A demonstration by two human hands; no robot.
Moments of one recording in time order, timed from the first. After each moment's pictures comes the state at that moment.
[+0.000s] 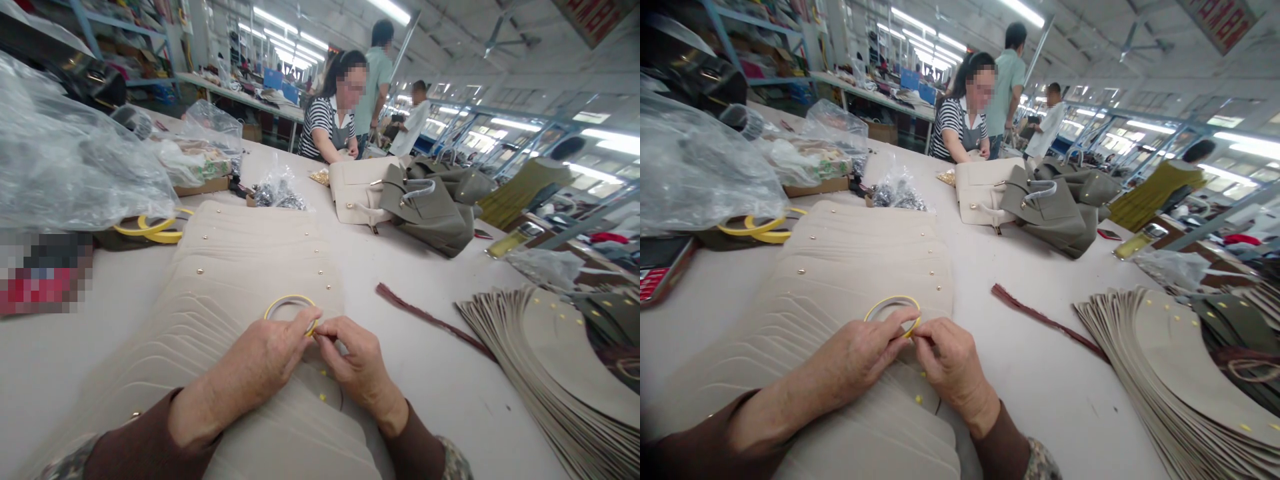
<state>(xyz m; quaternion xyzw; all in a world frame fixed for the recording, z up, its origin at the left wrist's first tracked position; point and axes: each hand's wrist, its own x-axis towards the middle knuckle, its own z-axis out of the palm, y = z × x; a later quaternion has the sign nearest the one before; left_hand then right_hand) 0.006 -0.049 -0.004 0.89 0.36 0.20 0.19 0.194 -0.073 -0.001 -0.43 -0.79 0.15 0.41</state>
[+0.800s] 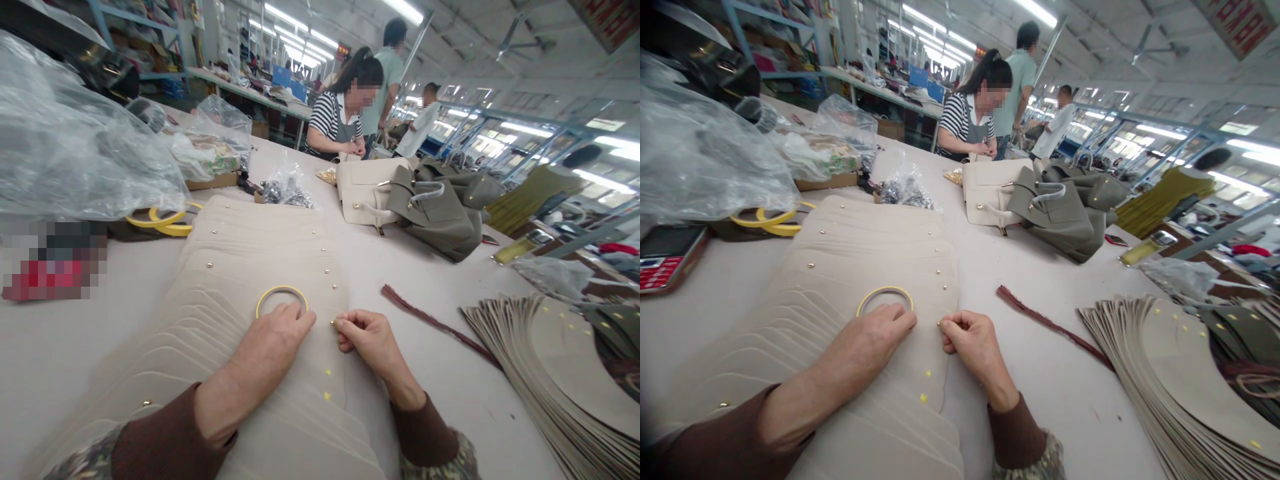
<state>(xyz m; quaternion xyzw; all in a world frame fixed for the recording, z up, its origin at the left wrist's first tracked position) 0.017 -0.045 0.009 0.87 0.47 0.06 0.09 0.217 -0.050 -0.010 -0.65 -0.48 0.47 0.36</state>
